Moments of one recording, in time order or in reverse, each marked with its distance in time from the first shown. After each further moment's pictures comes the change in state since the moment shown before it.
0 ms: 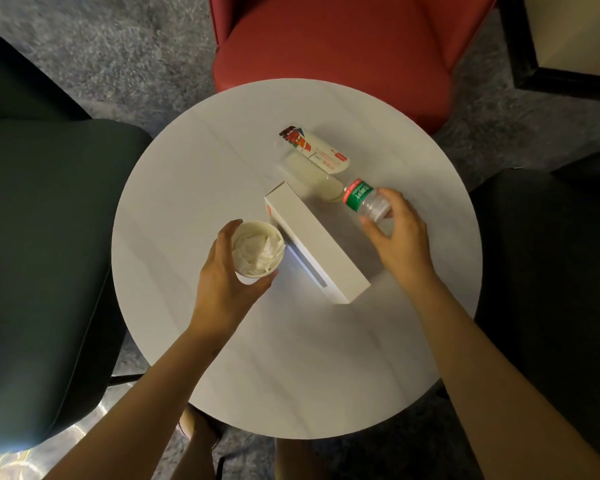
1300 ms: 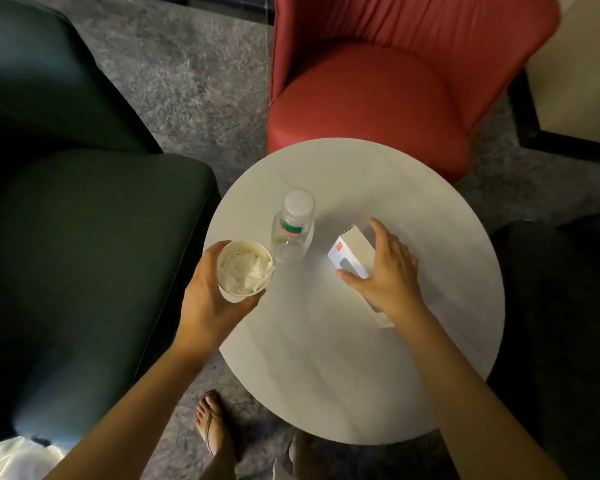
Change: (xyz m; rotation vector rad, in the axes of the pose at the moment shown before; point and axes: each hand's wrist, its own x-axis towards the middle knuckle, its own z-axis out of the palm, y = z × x) left_hand -0.007 -0.021 -0.135 -0.024 0.095 -0.039; right_hand -0.025 -0.123 0.022 -0.286 -0.210 0.023
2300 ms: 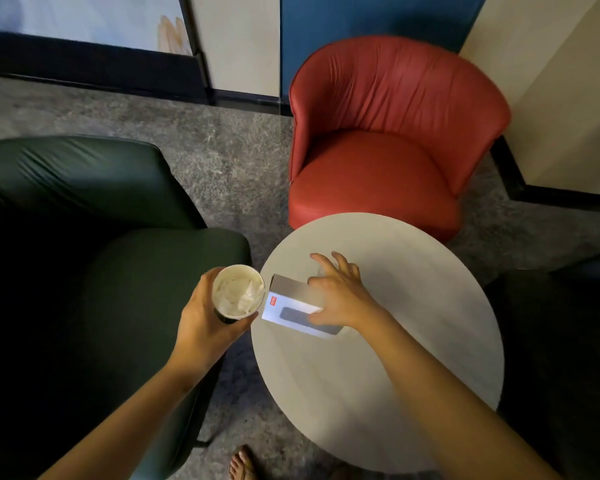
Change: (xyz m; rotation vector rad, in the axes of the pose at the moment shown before) left_hand 0.023 0.044 -0.130 -0.013 0.059 0.110; right_hand 0.008 -0.132 -0.043 -0.313 -0.246 -0.475
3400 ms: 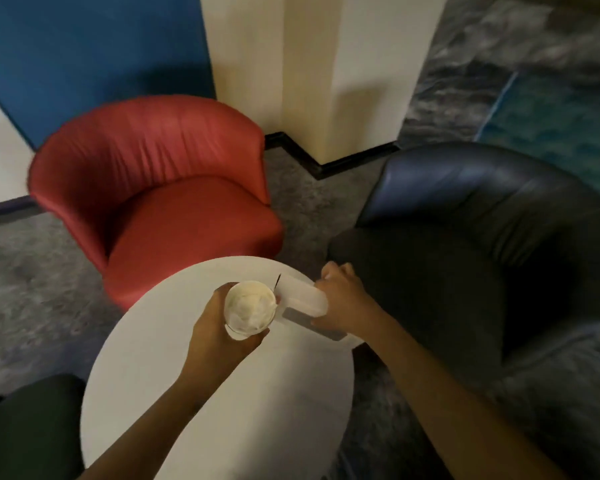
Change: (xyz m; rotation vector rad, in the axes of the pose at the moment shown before) left_hand -0.003 0.223 0.186 -0.014 -0.594 0.364; right_hand -0.218 0.177 -0.057 0.103 0.186 0.735
